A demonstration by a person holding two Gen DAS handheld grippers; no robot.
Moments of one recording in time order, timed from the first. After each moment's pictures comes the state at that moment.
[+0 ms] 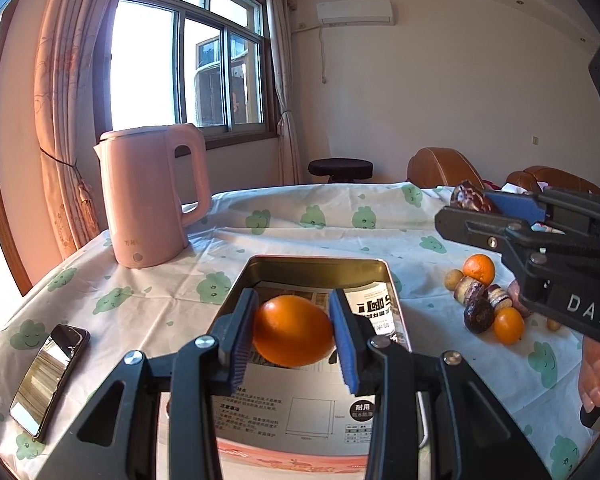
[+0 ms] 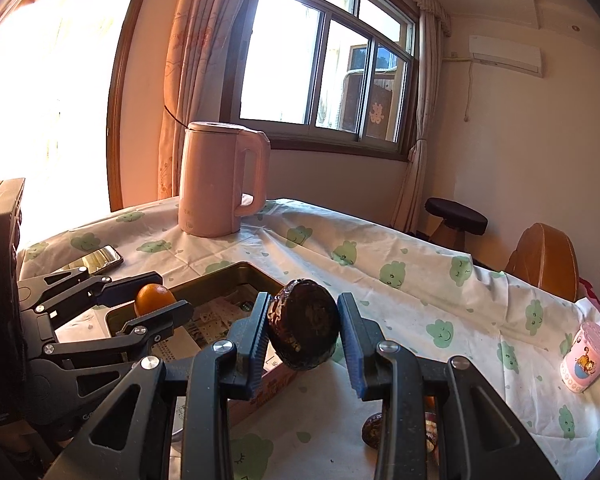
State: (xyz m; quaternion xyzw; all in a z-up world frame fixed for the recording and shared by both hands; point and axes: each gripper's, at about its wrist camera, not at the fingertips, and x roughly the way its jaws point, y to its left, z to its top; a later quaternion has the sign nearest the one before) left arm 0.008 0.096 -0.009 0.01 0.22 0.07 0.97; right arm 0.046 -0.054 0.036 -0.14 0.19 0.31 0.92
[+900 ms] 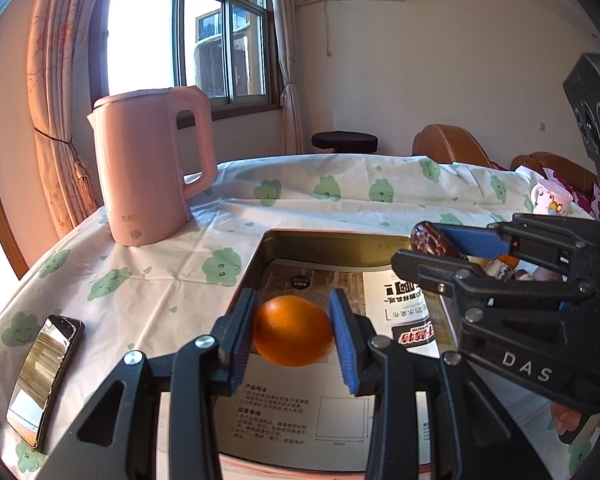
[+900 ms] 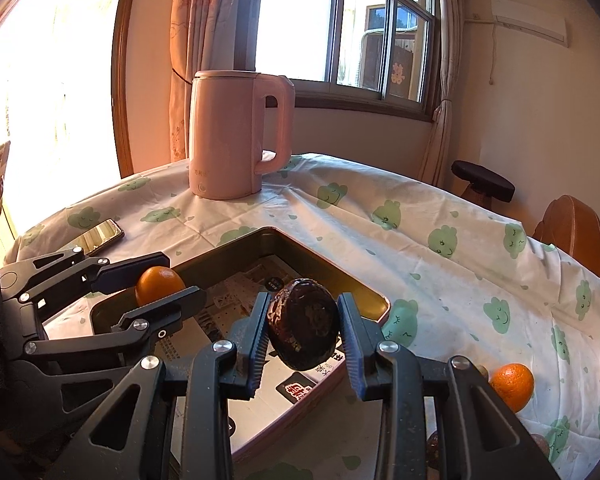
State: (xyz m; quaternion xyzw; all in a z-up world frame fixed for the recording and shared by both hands) left arm 0.034 0.119 -0.023 0.00 0.27 0.07 0.96; right arm 0.081 -0.004 -0.003 -0.14 0.27 0.34 0.89
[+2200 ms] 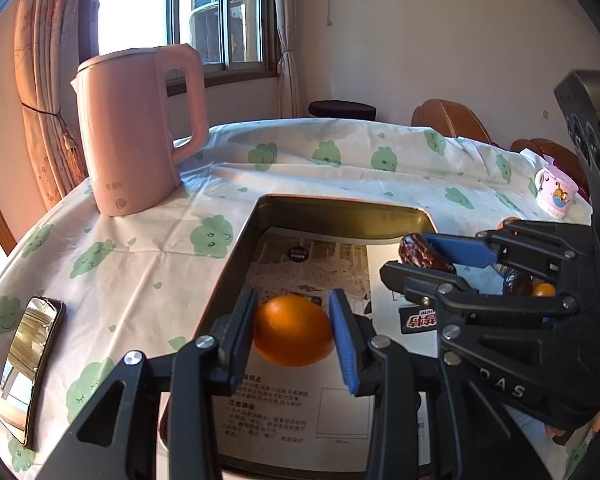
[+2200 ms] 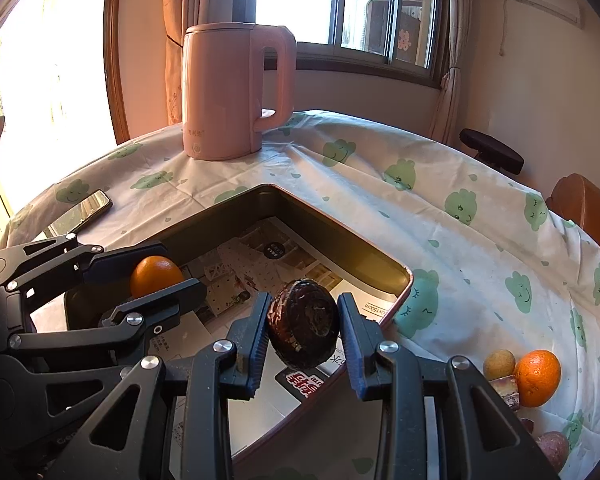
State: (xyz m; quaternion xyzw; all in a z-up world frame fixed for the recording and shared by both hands) left arm 0.053 0.125 -0.037 -0.02 0.33 0.06 0.94; right arm 0.101 0.011 -0.027 -0.16 0.33 0.34 0.87
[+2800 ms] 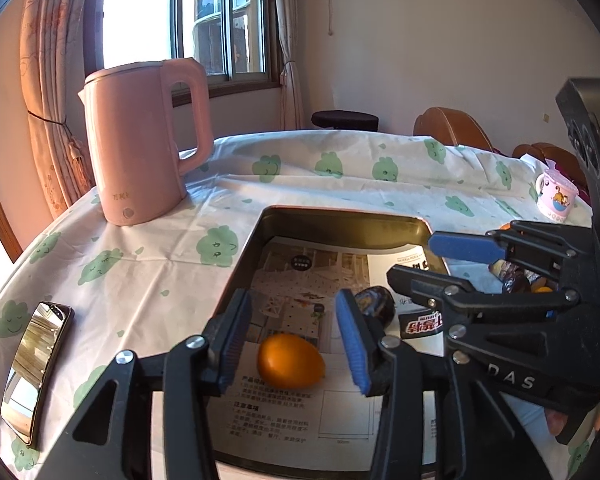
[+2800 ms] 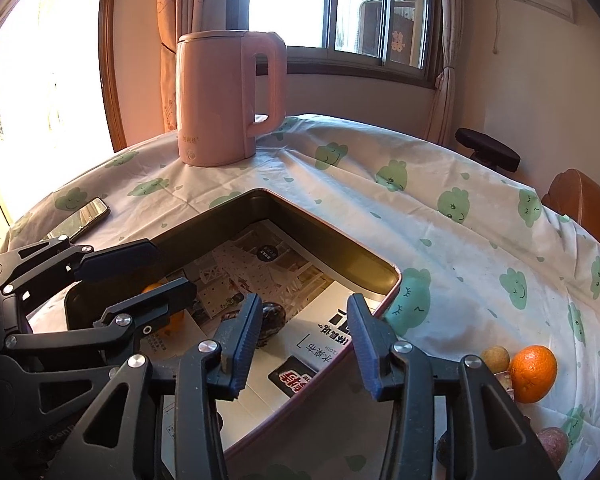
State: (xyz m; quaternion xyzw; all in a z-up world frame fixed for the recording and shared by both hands) left arm 0.044 0.124 -0.031 -0.01 0.30 0.07 0.95; right arm 0.101 0.003 -0.025 -0.15 0.33 0.33 0.87
